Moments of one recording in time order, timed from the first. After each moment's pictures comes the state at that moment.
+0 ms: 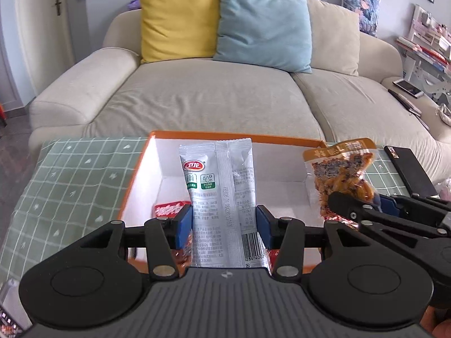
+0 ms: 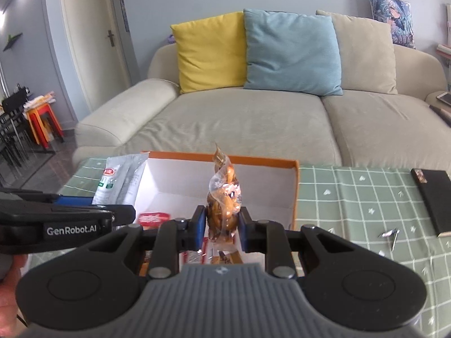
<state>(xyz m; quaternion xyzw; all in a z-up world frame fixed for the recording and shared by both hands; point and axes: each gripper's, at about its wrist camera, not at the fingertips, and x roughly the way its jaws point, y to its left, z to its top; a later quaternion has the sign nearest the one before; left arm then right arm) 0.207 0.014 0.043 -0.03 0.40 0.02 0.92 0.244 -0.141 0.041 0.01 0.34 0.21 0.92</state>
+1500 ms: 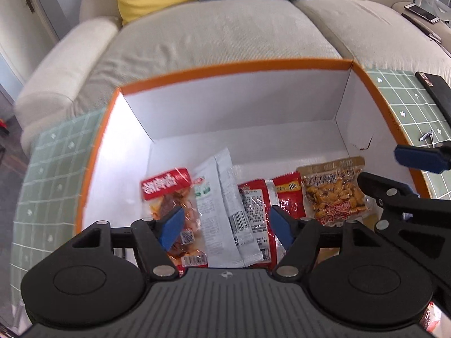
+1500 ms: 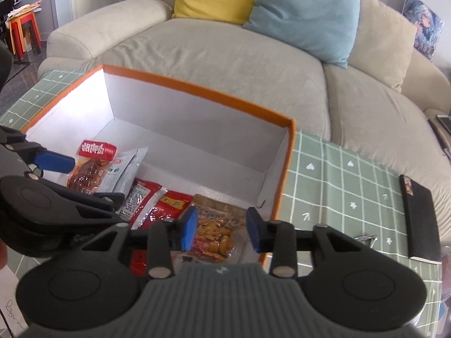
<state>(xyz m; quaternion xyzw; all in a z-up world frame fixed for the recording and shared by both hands) 0.256 -0.002 -0.024 0.07 0.50 0.04 0.86 0.289 -0.113 -0.010 -0.14 0.43 0.17 0.87</state>
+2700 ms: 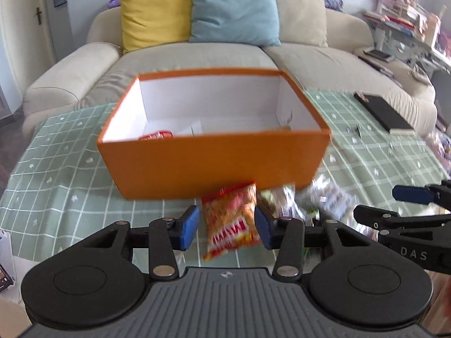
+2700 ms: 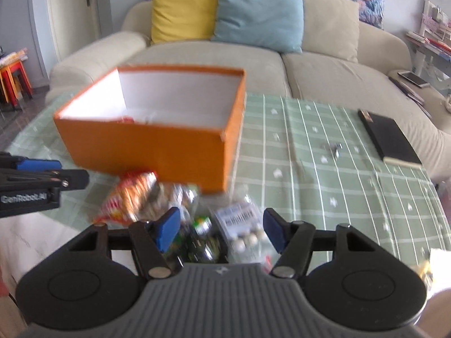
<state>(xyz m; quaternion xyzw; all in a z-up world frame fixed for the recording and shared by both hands) 0.083 -0.014 -0.016 0.01 0.40 -0.02 0.92 0.105 -0.196 -0.018 -0.06 0.40 0.13 0.90</state>
